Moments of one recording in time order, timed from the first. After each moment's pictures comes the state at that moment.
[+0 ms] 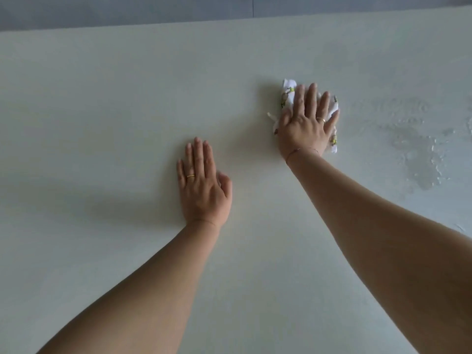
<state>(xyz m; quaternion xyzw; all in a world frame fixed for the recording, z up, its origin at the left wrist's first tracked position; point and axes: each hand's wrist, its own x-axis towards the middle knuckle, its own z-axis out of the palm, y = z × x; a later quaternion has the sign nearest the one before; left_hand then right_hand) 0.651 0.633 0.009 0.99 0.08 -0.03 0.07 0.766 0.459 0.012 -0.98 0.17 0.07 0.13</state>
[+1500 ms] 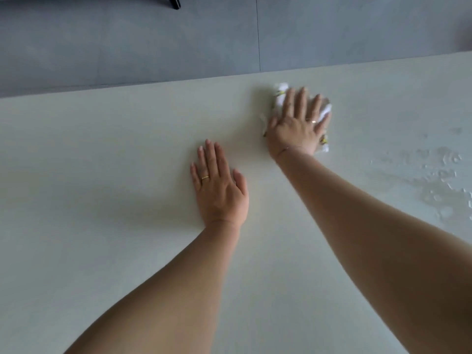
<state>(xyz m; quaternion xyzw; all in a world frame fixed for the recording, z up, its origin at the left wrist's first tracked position) 0.764 0.632 0.004 0.99 0.11 -0.01 0.09 0.874 0.508 0.013 -0.98 0.14 0.07 0.12</state>
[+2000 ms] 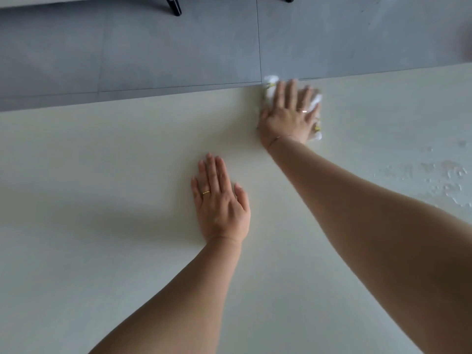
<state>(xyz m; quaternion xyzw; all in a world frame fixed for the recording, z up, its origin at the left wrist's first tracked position) 0.765 0.633 0.007 0.99 0.11 -0.01 0.10 0.921 0.523 0.015 -0.98 0.12 0.09 0.12</state>
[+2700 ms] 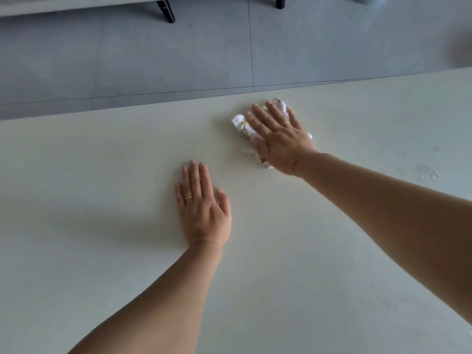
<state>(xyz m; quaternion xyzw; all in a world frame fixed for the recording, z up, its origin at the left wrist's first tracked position) 0.766 0.634 0.008 0.99 0.11 -0.01 0.08 0.900 0.455 0.019 -0.97 -0.20 0.10 0.07</state>
